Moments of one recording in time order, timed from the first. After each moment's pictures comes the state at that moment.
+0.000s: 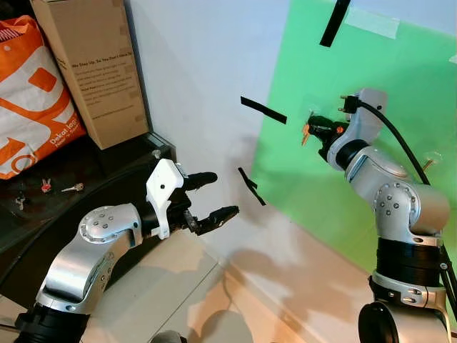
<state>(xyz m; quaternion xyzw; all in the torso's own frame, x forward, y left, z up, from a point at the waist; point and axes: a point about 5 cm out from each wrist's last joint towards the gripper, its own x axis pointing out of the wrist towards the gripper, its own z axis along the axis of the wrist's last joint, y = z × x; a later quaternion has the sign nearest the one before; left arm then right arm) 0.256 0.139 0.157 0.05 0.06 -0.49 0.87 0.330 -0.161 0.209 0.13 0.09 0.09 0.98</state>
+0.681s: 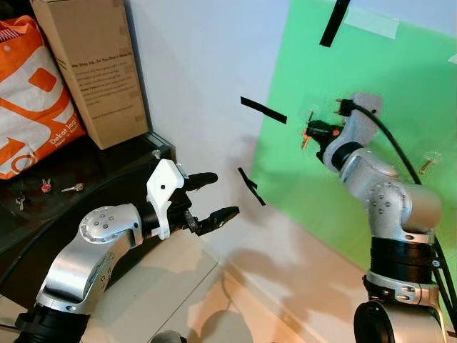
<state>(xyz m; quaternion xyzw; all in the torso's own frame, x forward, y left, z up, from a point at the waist) 0.256 0.138 0.157 0.05 0.06 -0.49 0.87 0.335 -0.157 0.198 0.12 0.12 0.06 0.98</state>
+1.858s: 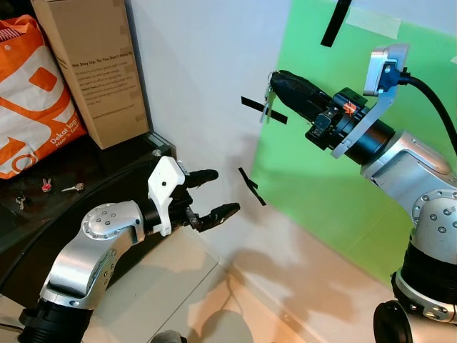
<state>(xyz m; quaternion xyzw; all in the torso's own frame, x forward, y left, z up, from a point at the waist) 0.261 0.137 0.158 0.05 0.05 -0.49 0.87 0.275 -0.126 0.283 0.16 -0.07 0.42 0.89</state>
